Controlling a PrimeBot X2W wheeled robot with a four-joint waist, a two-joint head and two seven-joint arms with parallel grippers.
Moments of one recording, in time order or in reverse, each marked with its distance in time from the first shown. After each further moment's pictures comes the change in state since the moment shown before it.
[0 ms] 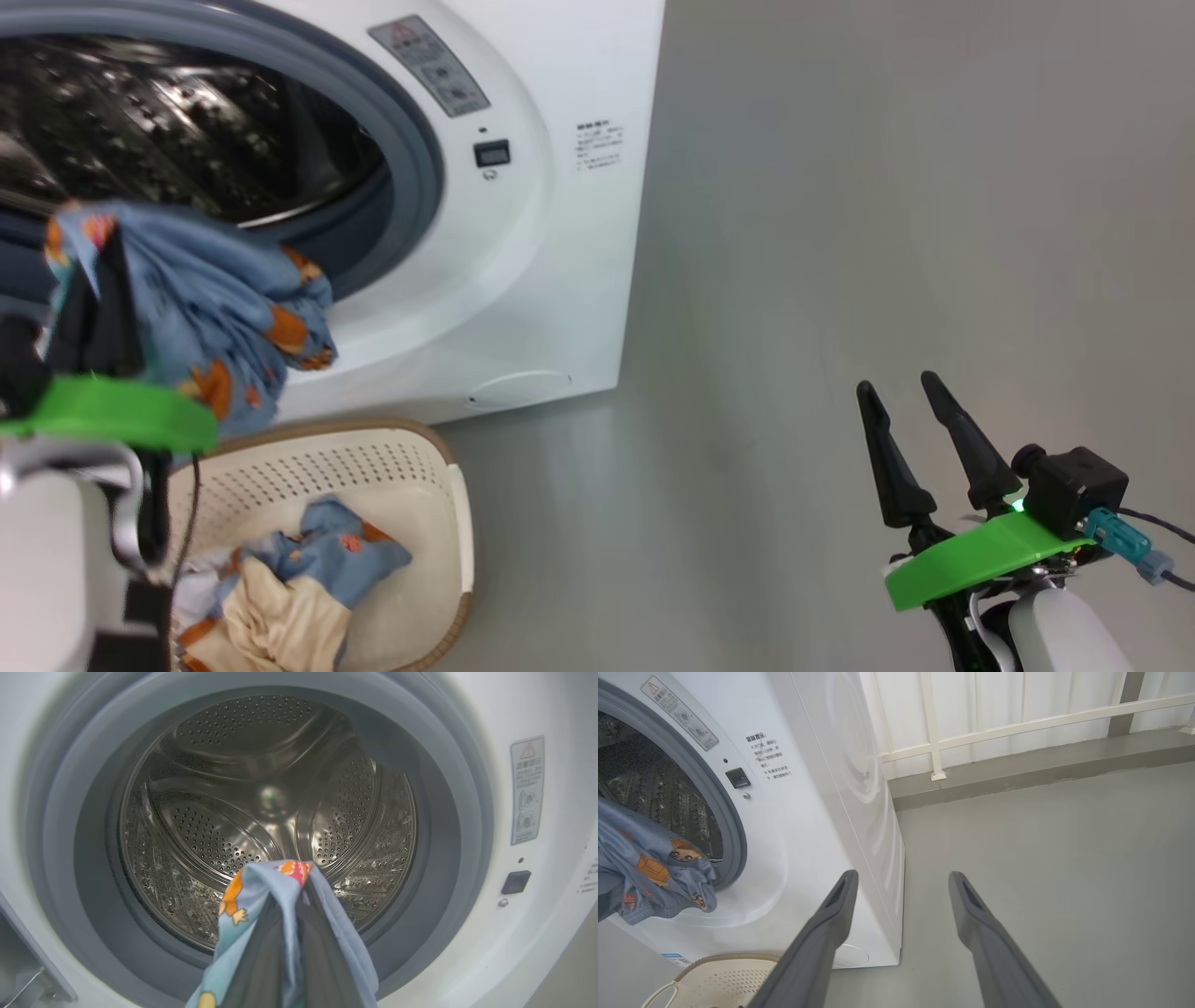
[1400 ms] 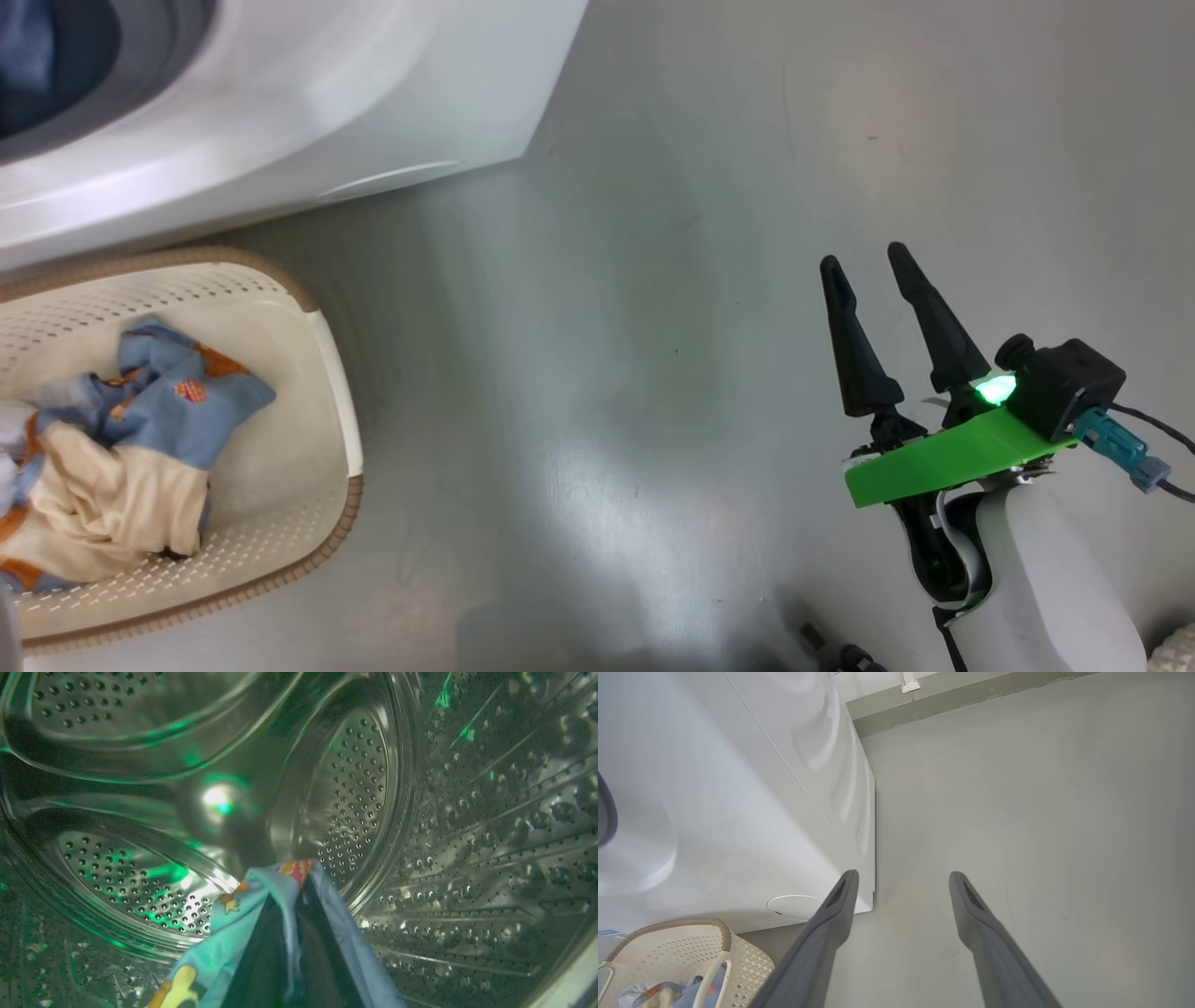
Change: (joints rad) left arm -0.759 0.151 -0.099 0.261 0.089 0.071 0.000; right arm -0.177 0.048 0.035 -0.037 0.027 0.000 0.000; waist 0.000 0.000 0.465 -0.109
